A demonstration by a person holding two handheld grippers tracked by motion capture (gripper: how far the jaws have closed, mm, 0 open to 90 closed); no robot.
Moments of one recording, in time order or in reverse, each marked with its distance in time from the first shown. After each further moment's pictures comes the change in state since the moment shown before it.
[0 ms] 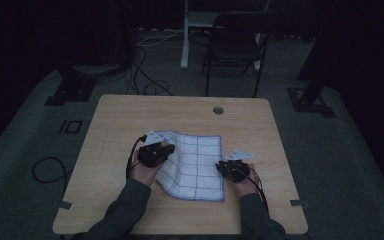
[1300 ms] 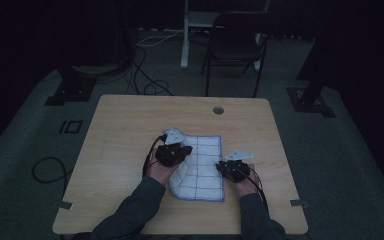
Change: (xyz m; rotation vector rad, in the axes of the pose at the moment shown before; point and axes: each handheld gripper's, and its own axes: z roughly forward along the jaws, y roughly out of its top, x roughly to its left) left arm -0.033 0.015 0.034 0.036 -0.073 0.065; right arm 0.000 0.000 0.000 -0.002 -0.001 0.003
